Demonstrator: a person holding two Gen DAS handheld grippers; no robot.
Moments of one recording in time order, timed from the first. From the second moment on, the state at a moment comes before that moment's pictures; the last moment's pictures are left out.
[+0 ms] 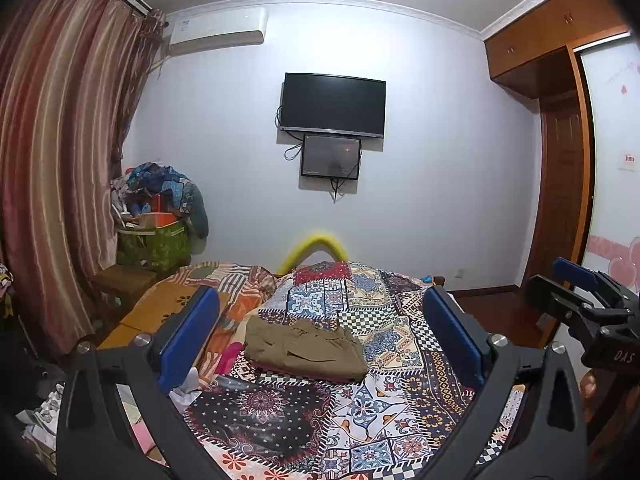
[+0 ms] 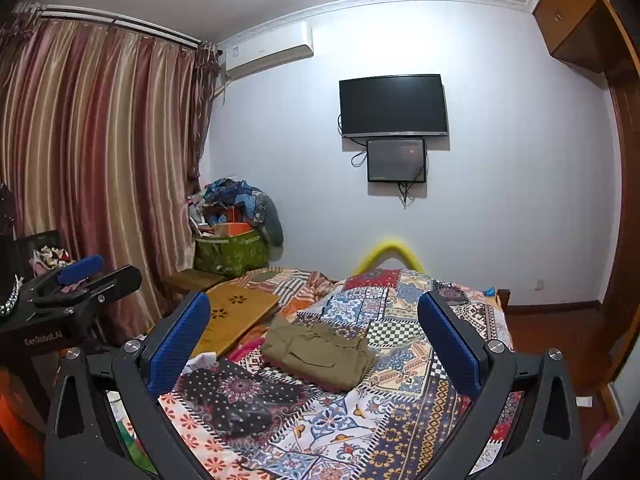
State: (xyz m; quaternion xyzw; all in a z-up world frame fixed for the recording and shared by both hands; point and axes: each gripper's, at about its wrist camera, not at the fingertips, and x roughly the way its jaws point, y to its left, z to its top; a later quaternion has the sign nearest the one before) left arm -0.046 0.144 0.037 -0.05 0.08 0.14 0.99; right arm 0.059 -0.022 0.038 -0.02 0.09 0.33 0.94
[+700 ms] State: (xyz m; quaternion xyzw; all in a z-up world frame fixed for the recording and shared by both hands) left arm -0.046 0.138 0.033 -0.04 0.08 0.13 0.99; right arm 0.048 -0.024 0.039 -0.01 0.08 0.33 0.94
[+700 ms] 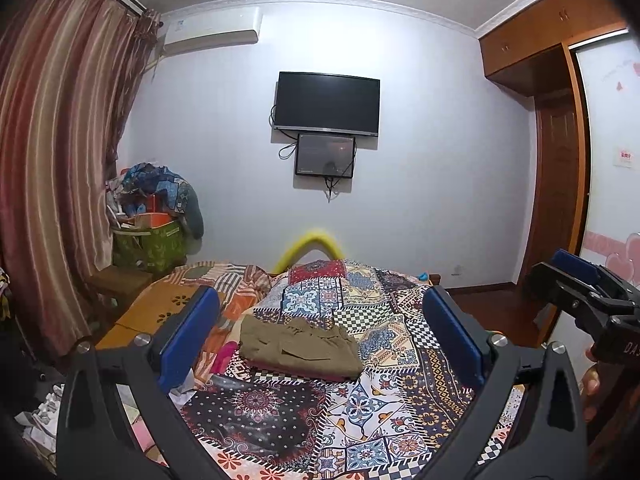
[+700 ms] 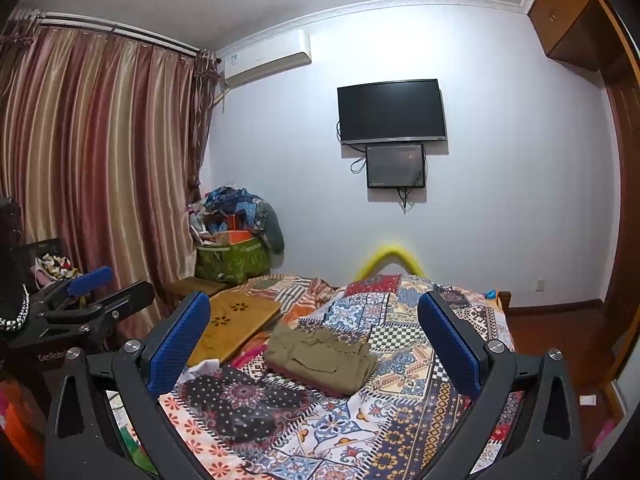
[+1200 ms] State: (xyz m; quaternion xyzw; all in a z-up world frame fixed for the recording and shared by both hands) left arm -0.049 0.133 0.031 -0.04 0.07 0.13 0.99; right arm 0.044 -0.024 0.043 -0.01 0.07 0.33 0.94
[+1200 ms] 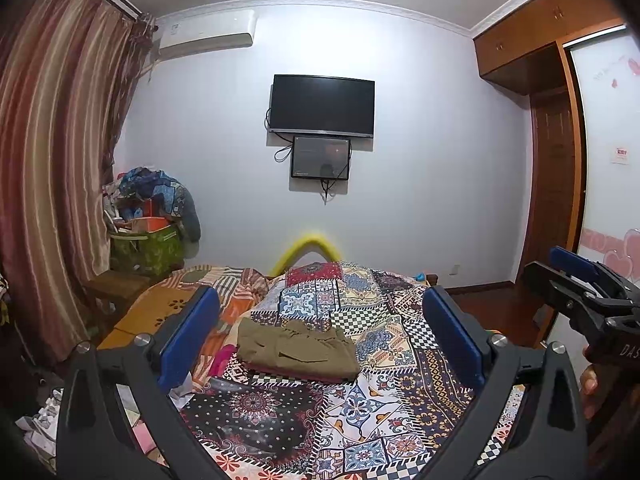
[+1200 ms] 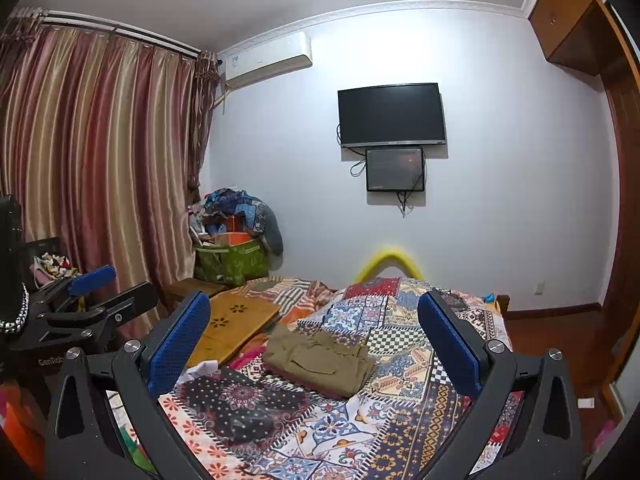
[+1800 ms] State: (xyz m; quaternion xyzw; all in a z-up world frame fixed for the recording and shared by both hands) left arm -0.052 0.123 0.032 -0.02 0.07 0.12 0.99; right arm 0.046 -0.026 0.043 -0.01 0.07 0.32 0.94
